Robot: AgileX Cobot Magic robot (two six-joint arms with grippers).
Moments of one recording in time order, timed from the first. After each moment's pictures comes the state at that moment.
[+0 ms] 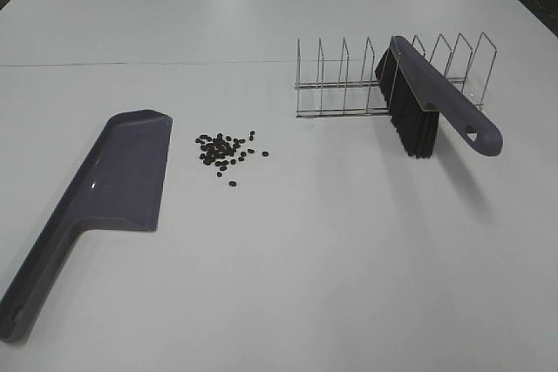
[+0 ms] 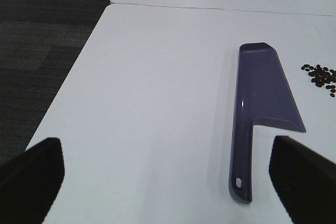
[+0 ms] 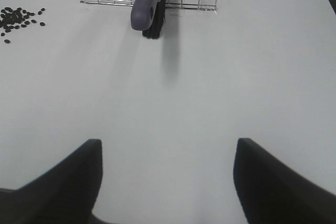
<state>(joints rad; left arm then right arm) 0.08 -0.01 -0.52 0.01 1.08 -0.04 0.07 0.00 -0.45 0.00 1.11 -0.01</state>
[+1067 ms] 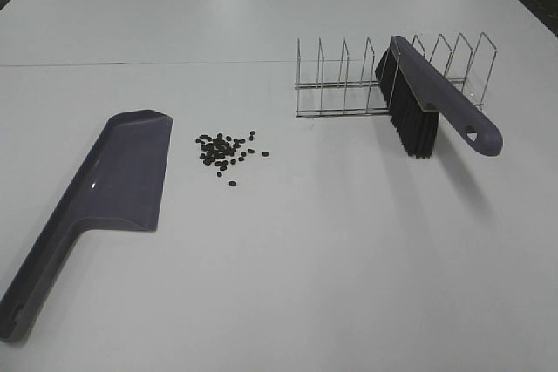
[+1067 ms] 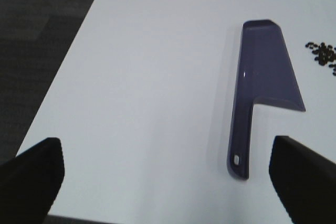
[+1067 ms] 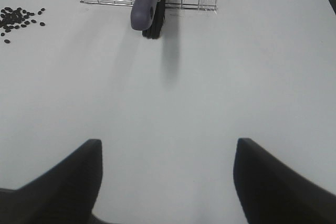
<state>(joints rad) 0.08 0.27 -0.68 0.01 1.19 -0.05 0.07 0.00 -0.45 0.00 1.11 -0.01</state>
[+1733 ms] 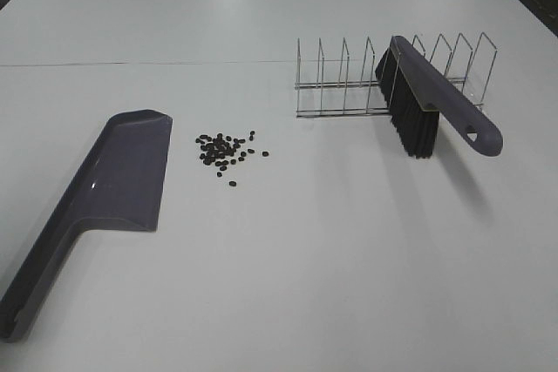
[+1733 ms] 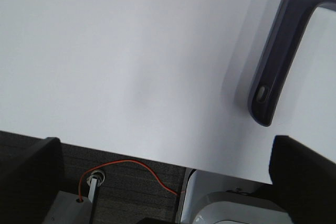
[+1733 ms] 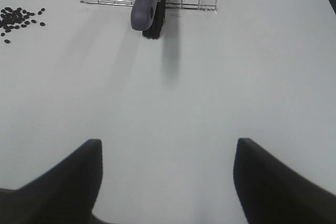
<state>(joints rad) 0.01 1.11 -0.82 0.05 1.15 -0.15 0.07 0.00 -0.45 0.00 1.11 -0.01</state>
